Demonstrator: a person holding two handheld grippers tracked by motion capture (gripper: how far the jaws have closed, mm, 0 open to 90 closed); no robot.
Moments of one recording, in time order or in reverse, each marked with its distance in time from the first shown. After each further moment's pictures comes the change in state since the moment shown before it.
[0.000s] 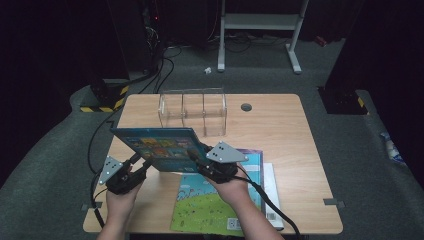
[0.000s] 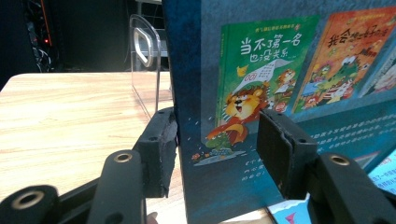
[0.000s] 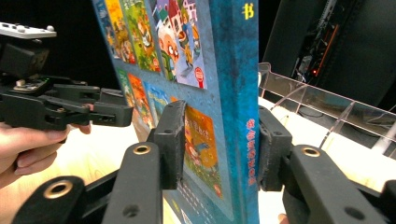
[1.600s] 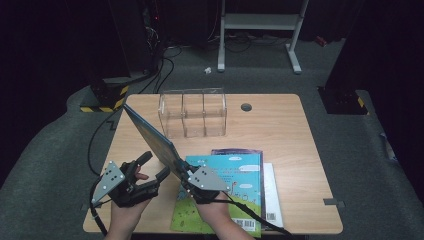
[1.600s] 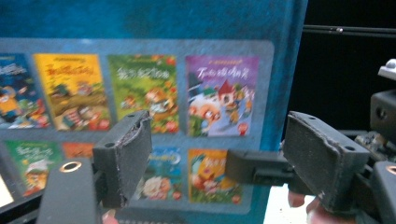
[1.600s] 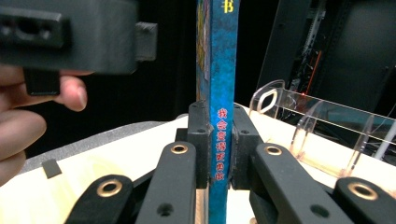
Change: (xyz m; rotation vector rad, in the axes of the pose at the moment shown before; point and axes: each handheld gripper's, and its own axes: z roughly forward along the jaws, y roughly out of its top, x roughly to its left) left arm -0.078 0.058 -0.043 -0.160 -0.243 0.042; right arm 0.066 -0.021 0.010 -0.121 -0.063 -0.006
